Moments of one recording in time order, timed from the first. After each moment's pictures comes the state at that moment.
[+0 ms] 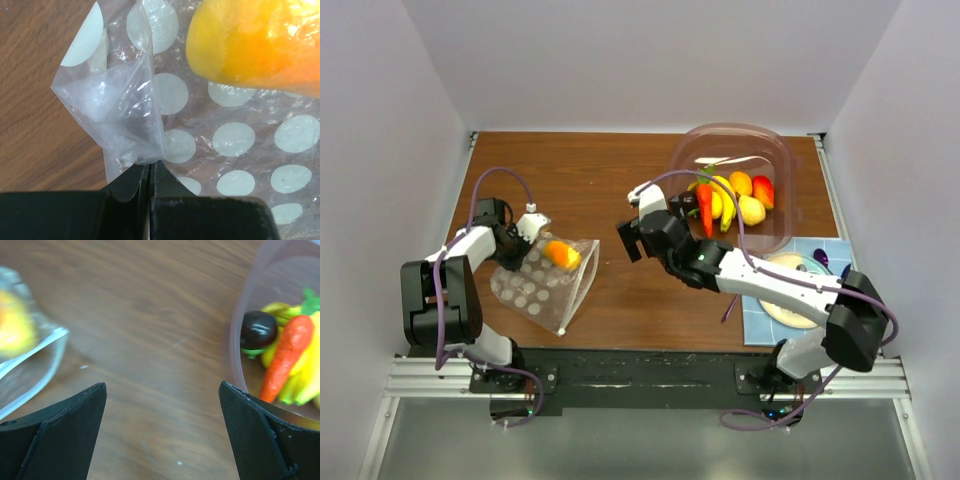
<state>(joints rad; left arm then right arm) 0.15 1.54 0.83 -0.52 0.20 0.76 0.98 1.47 1.10 -0.19 0.57 0.16</state>
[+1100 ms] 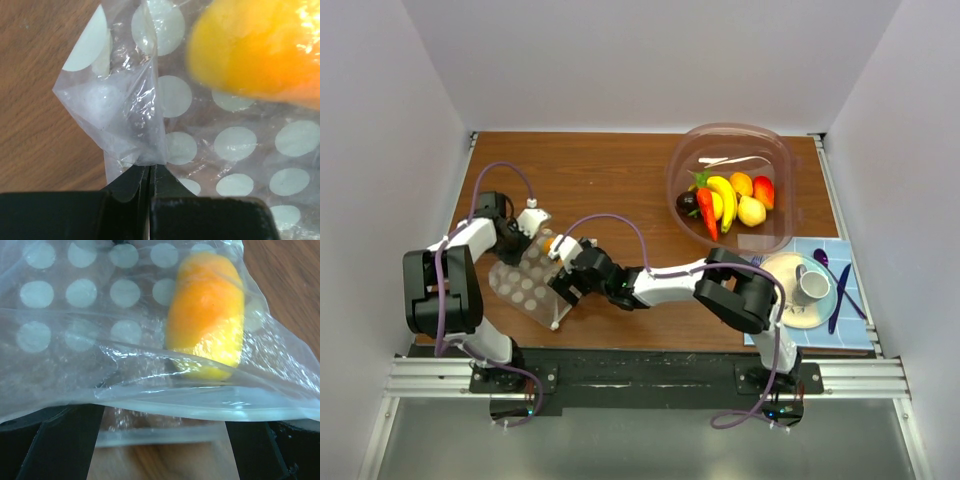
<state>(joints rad) 0.14 1.61 0.90 -0.54 0.18 0.77 1.15 2.07 1.26 0.32 0.19 0.01</state>
